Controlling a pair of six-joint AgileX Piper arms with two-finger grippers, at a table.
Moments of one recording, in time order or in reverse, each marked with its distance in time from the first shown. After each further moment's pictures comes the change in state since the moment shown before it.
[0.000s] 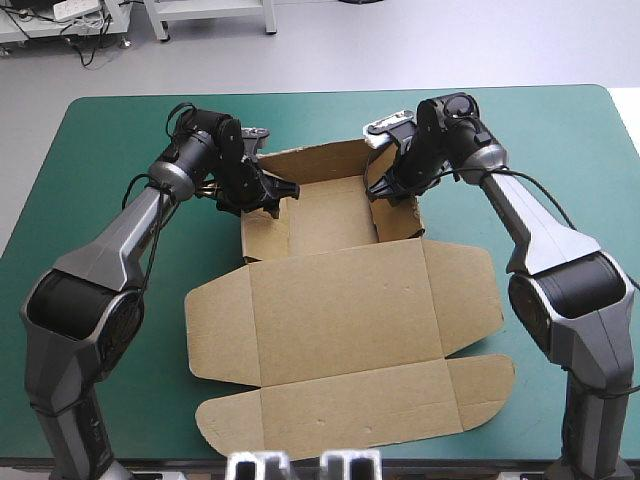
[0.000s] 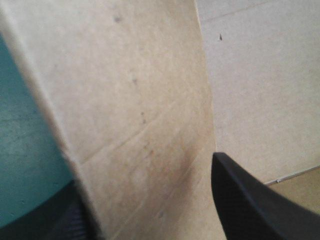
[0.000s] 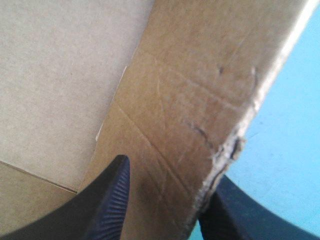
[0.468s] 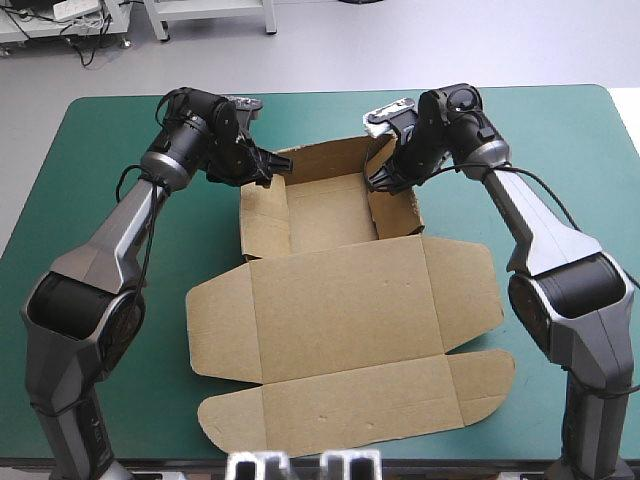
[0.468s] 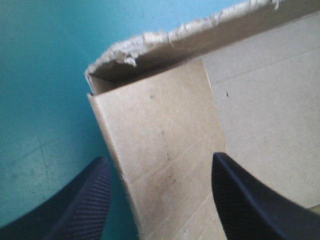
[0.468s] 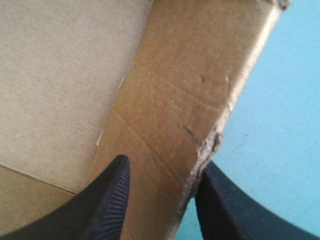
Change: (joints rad) left arm -0.001 0.003 -0.145 0.131 0.000 -0.002; right arm 0.000 0.000 -0.059 -0.008 0.007 0.002
